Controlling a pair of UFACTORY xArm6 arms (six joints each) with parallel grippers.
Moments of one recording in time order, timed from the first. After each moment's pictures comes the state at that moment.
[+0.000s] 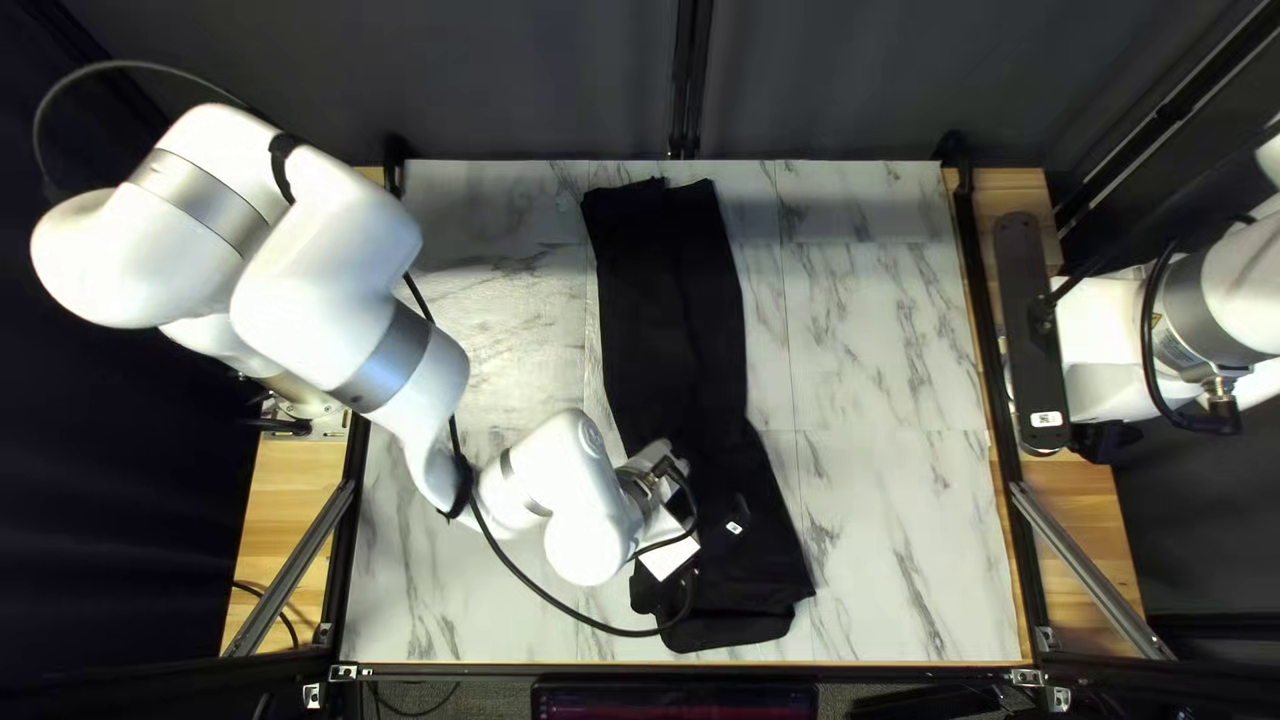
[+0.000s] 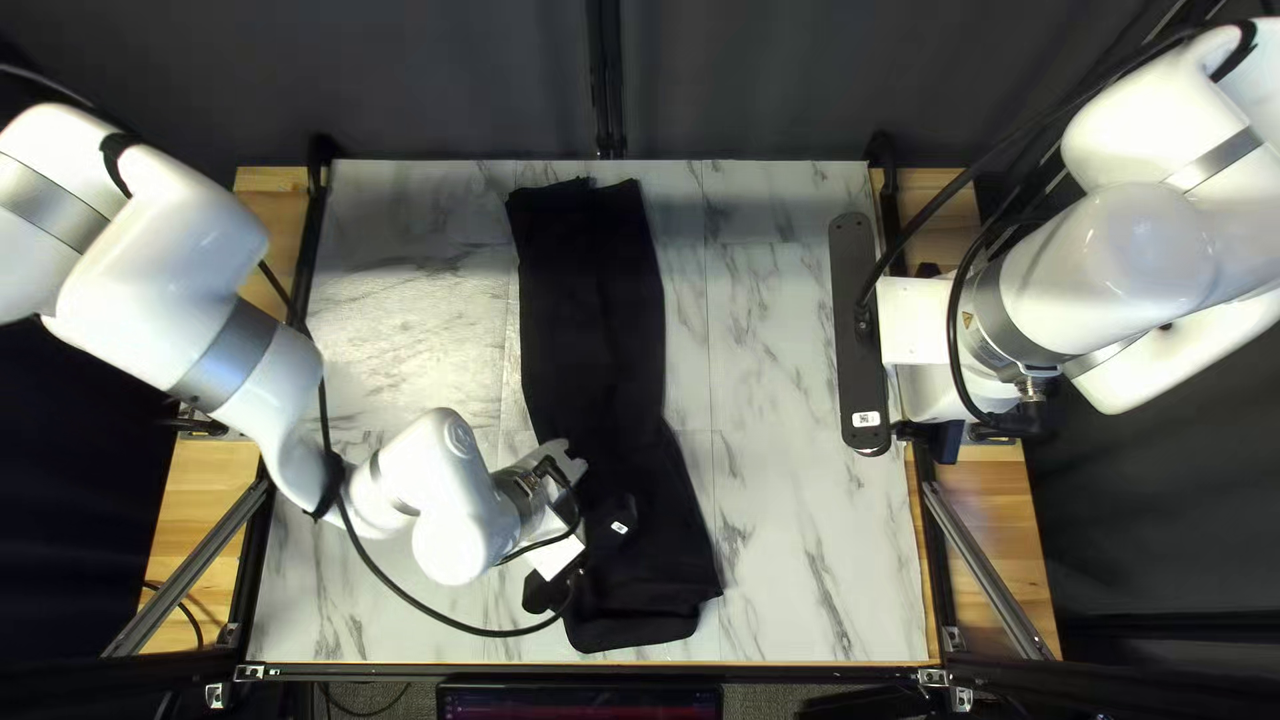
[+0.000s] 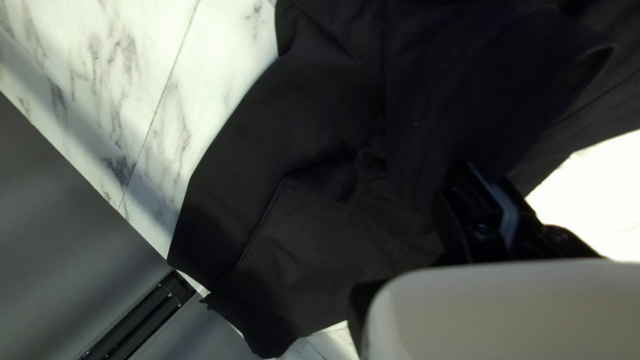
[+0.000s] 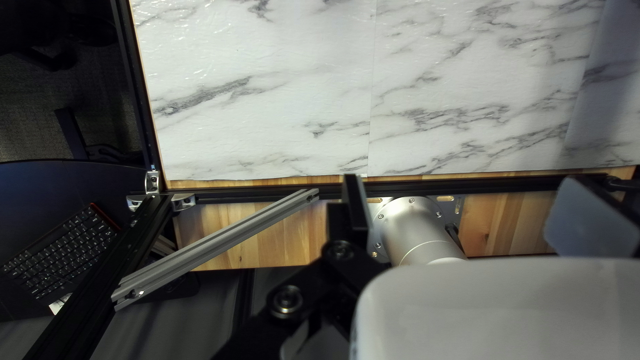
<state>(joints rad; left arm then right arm) -0.46 0.36 -1.14 0.72 0.89 -0.14 0.58 -0.71 -0.97 -0.11 1.65 0.55</state>
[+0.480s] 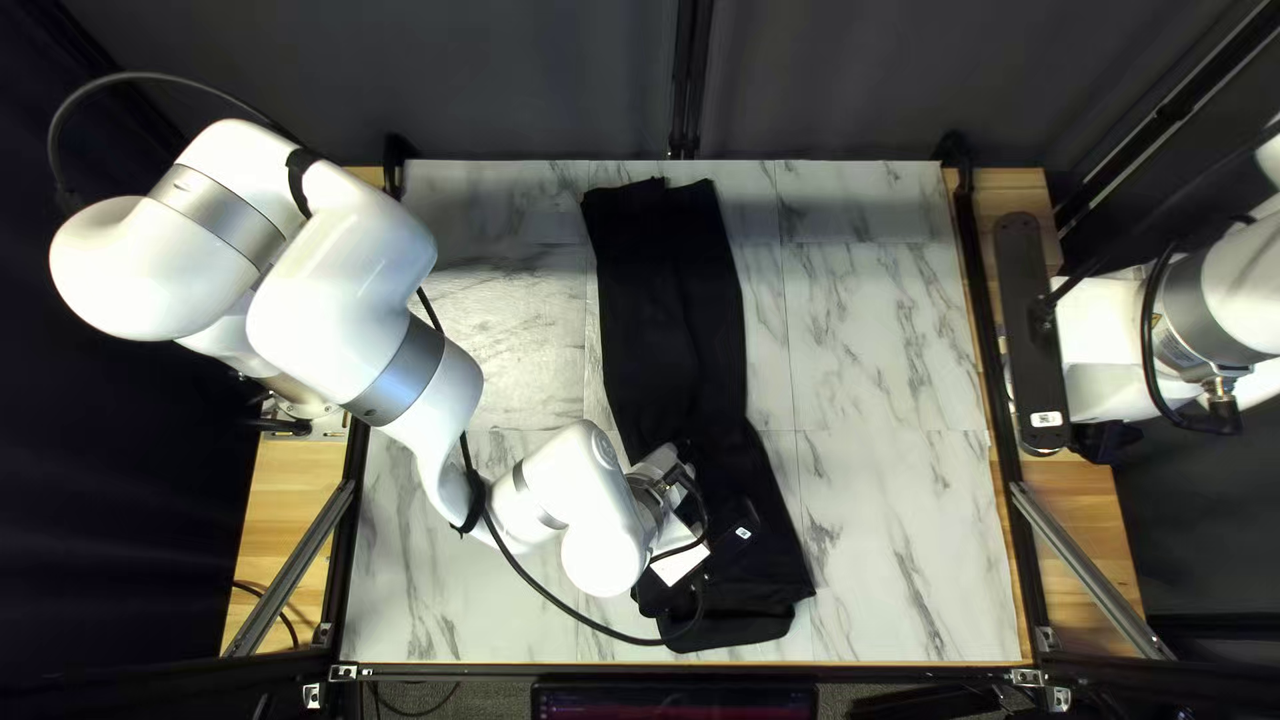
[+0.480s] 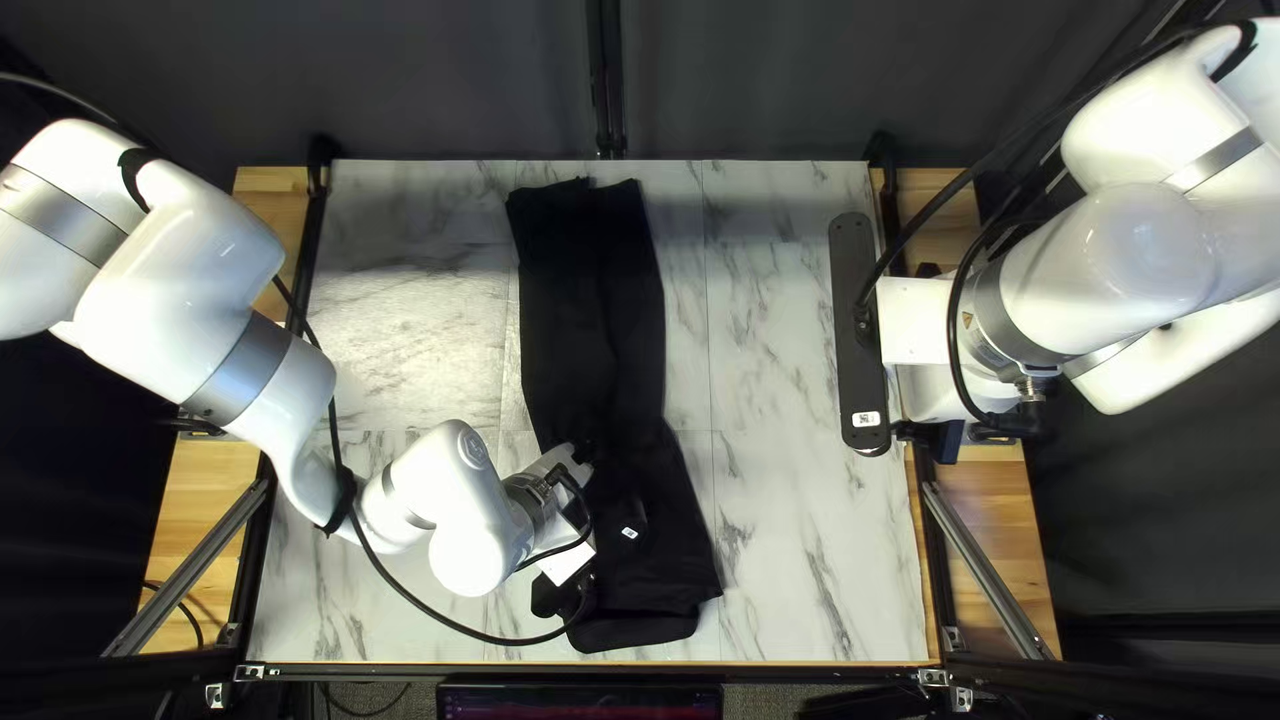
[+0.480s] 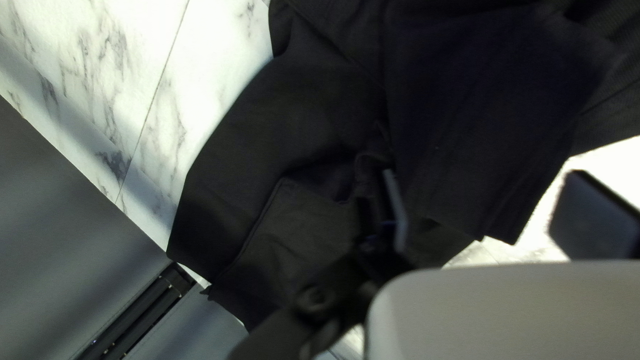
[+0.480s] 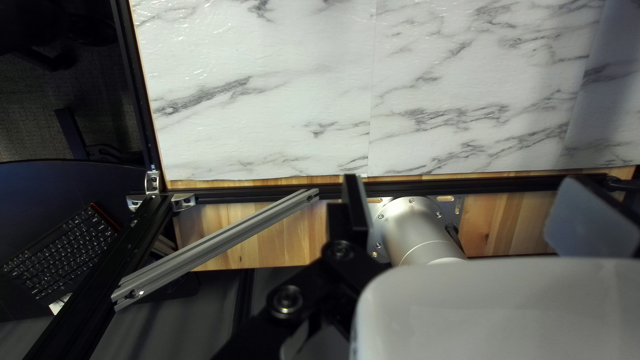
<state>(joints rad) -0.48 0.40 -1.20 0.69 0.95 -0.13 0.58 -0.71 -0.97 -0.11 1.65 0.55</state>
